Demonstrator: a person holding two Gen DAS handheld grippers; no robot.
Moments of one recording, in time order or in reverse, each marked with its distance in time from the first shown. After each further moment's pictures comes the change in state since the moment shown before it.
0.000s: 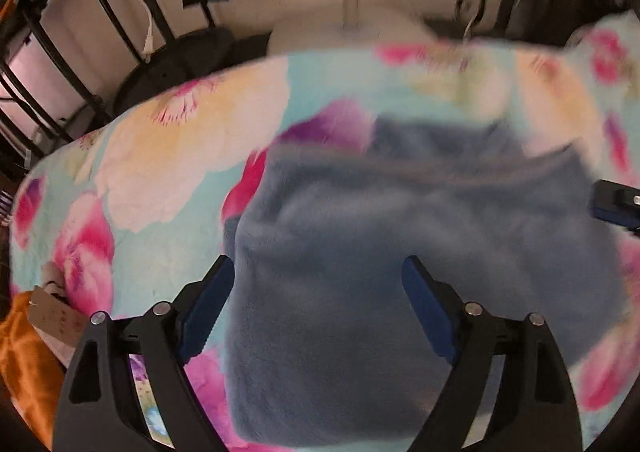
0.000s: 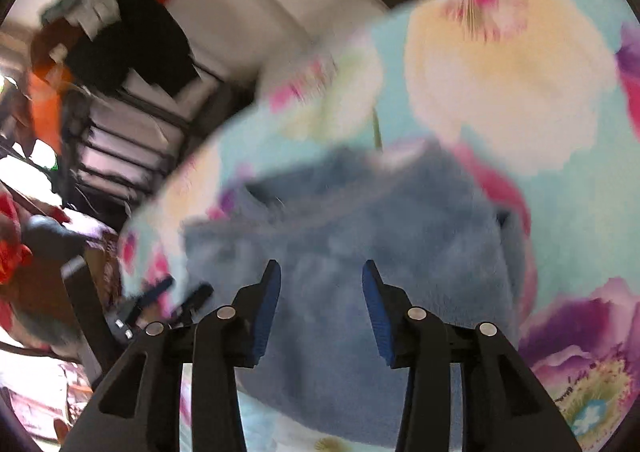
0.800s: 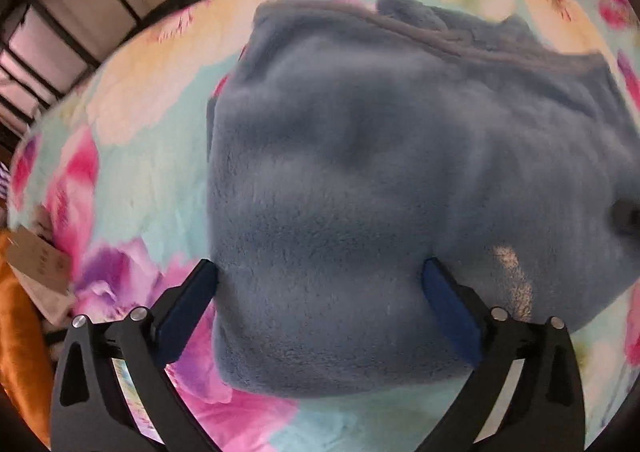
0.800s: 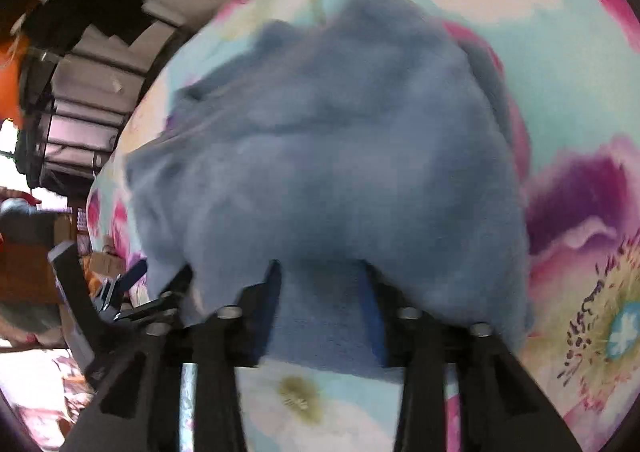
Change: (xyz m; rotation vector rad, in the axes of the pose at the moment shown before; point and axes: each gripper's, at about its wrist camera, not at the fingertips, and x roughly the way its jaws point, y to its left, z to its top) left arm 0.019 0.006 -0.064 -0.001 0.103 -0.033; right arm 0.025 -0.022 -0.064 0.095 0.150 -0.077
